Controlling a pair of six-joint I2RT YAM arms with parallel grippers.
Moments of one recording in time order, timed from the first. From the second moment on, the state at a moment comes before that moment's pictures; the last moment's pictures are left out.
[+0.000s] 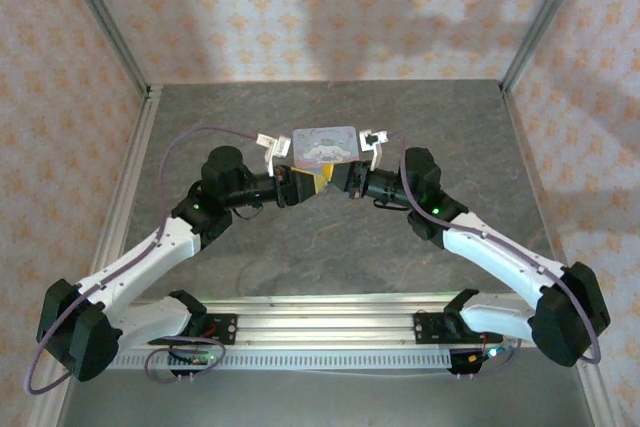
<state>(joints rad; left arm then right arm) -0.52 1.10 0.78 0.16 0.70 -0.70 0.64 1.16 0.76 0.32 -0.56 0.80</state>
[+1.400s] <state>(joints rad) -0.48 1.15 0.73 0.25 0.81 -0.78 0.64 1.18 0.72 0.48 -0.56 0.94</state>
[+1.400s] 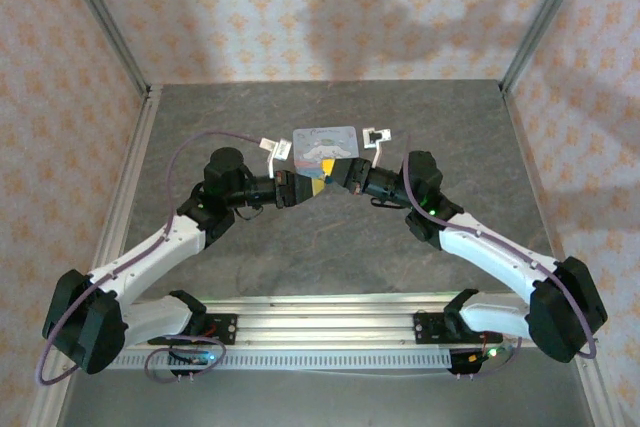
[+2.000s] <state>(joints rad) -0.49 1.14 0.75 0.22 0.81 -0.74 0.64 1.18 0.72 0.47 -0.55 0.94</state>
